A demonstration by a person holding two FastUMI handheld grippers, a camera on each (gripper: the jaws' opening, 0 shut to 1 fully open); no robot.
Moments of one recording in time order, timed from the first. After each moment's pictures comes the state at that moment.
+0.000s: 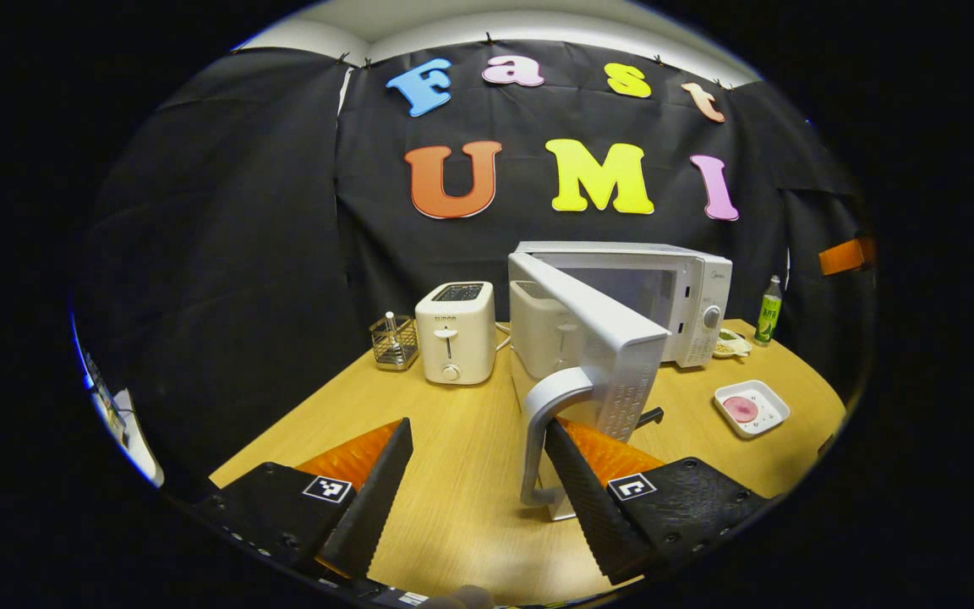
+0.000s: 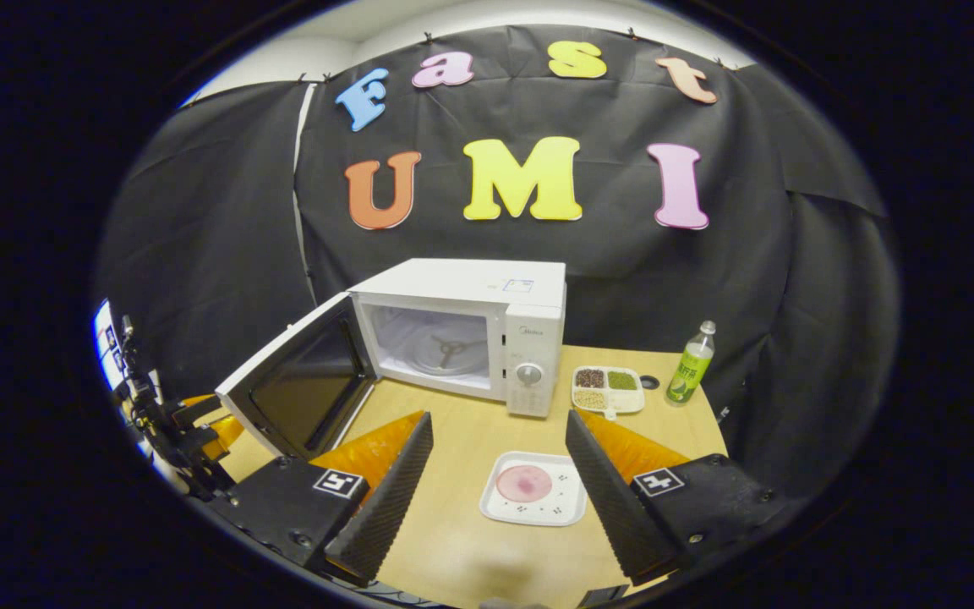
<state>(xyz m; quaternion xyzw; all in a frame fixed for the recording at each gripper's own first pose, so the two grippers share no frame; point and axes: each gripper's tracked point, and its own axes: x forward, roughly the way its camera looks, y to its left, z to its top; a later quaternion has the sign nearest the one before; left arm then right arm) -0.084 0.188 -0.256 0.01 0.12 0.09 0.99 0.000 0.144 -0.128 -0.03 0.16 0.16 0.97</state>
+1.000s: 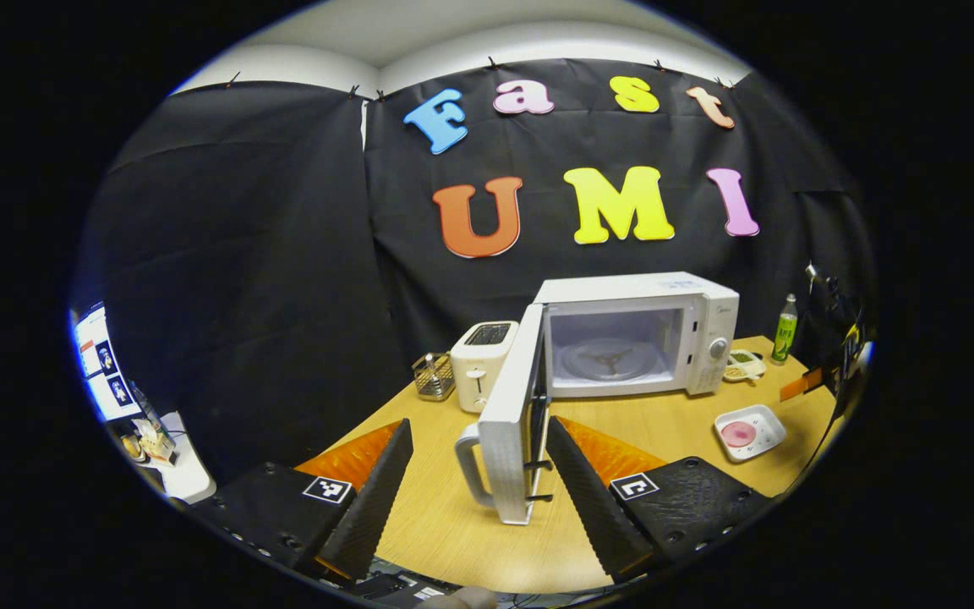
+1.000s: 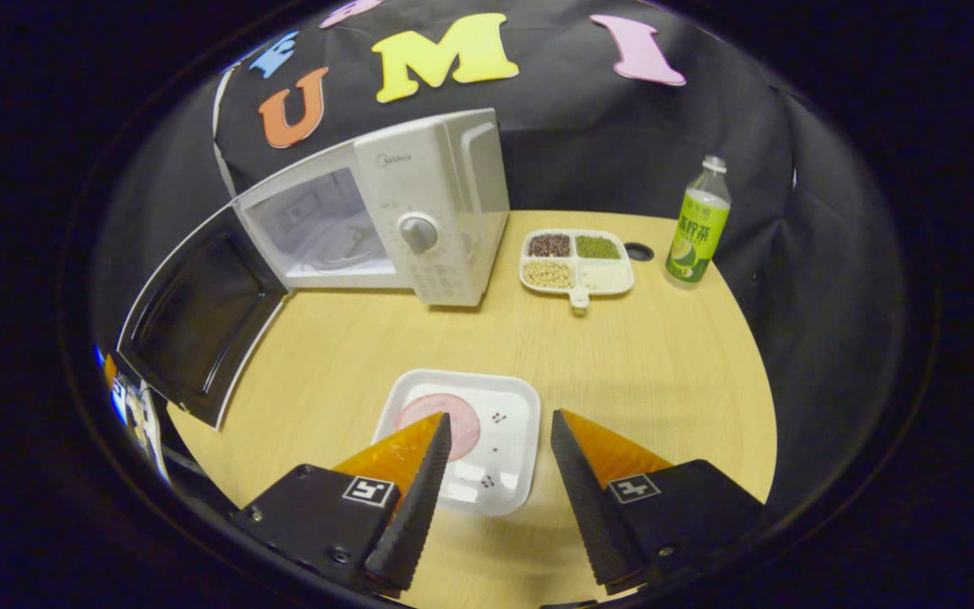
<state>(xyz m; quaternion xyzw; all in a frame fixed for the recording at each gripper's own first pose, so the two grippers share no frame) -0.114 0.135 -0.148 0.02 0.08 0.14 0.99 0.104 0.055 -0.317 0.02 0.37 0.12 0.92</state>
